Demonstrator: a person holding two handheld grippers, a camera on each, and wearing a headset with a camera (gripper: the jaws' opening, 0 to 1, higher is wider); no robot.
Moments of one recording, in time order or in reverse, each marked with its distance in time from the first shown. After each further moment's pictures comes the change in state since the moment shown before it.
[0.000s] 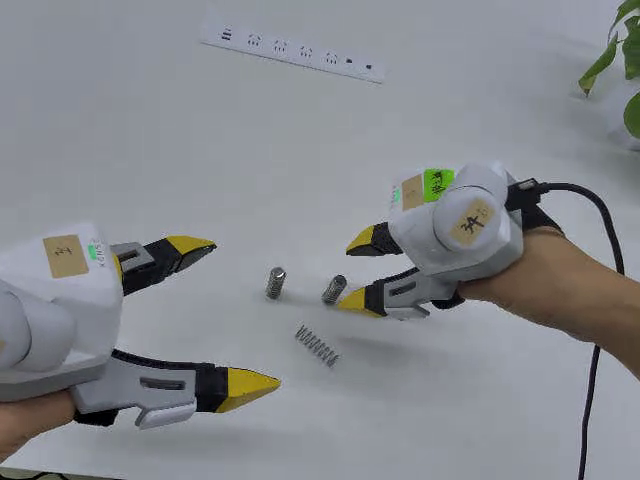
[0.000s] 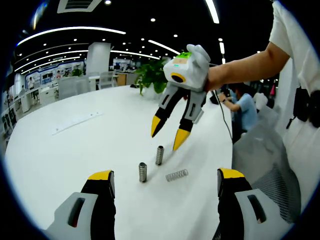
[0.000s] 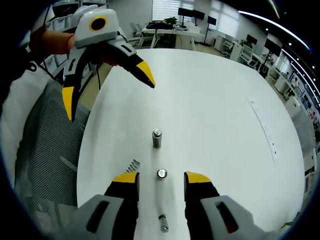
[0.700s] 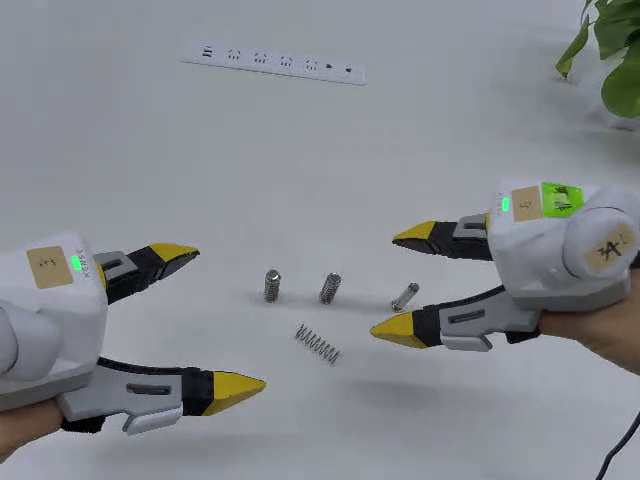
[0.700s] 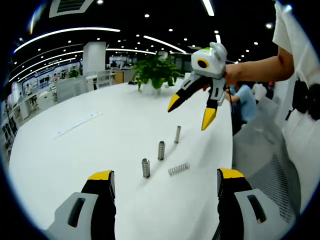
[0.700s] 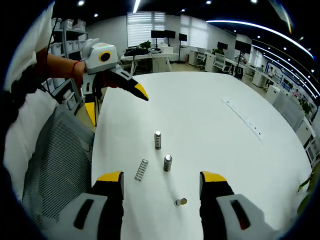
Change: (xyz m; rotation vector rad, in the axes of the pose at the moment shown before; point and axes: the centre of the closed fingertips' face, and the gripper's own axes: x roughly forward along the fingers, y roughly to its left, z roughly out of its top) left arm -0.009 0.002 -0.001 0.056 0.051 0.004; right arm -0.059 0.022 -0.020 0.184 -0.214 -0.116
